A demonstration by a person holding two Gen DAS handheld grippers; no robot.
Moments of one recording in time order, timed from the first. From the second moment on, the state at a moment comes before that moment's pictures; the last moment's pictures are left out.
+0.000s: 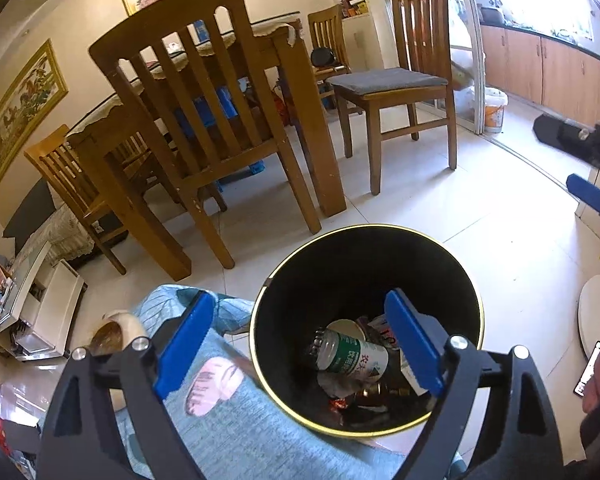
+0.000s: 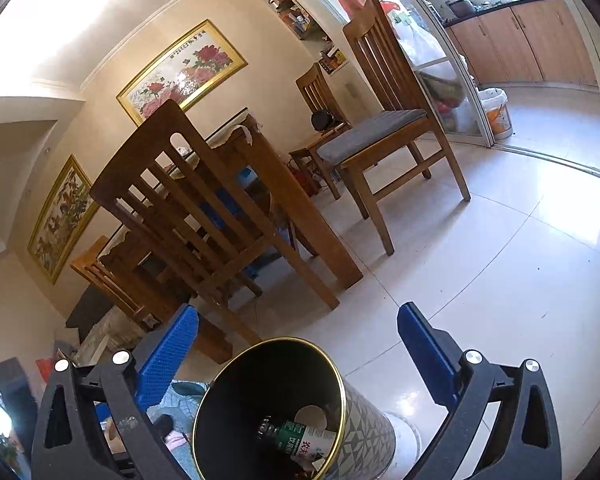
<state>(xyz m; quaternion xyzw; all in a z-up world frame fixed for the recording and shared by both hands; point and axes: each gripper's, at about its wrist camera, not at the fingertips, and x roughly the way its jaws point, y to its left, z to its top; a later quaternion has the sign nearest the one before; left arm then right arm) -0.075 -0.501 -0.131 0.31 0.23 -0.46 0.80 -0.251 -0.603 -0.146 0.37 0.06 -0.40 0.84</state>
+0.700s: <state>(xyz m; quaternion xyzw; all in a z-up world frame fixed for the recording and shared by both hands) -0.036 -0.260 -0.065 0.20 0.24 -0.30 0.90 -0.109 -0.448 -0.129 0.17 0.27 -0.32 0.89</state>
